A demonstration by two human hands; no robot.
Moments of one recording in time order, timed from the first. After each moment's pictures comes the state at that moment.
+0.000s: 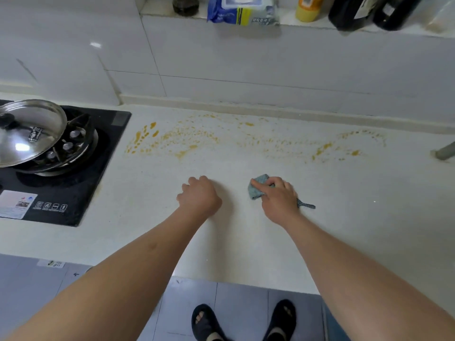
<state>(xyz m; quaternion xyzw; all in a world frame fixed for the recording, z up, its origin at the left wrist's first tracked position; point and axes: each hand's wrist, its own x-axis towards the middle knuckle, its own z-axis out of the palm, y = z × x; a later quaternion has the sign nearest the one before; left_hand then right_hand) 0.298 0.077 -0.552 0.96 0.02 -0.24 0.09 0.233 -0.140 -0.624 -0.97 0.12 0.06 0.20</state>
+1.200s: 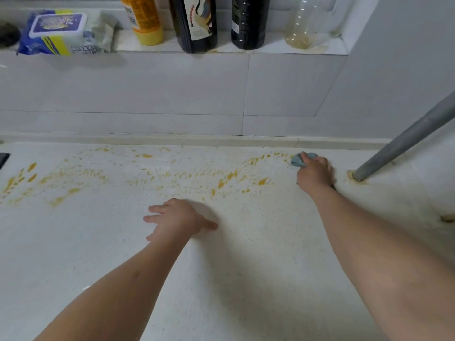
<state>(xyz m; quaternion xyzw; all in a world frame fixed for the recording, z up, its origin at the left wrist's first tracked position) 0.324 -0.211 -0.593 0.92 0.19 -0.35 0.04 0.295 -0.560 -0.613 -0.88 0.41 0.03 0.24</state>
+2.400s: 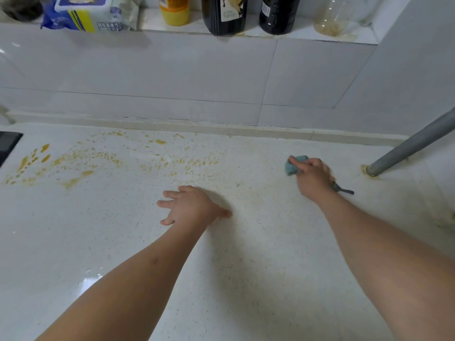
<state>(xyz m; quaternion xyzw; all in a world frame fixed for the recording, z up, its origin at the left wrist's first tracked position) 0.303 -0.212 -0.556 0.92 0.18 -0.35 0.09 0.270 -0.511 -0.611 -0.91 0.30 0.02 0.27</state>
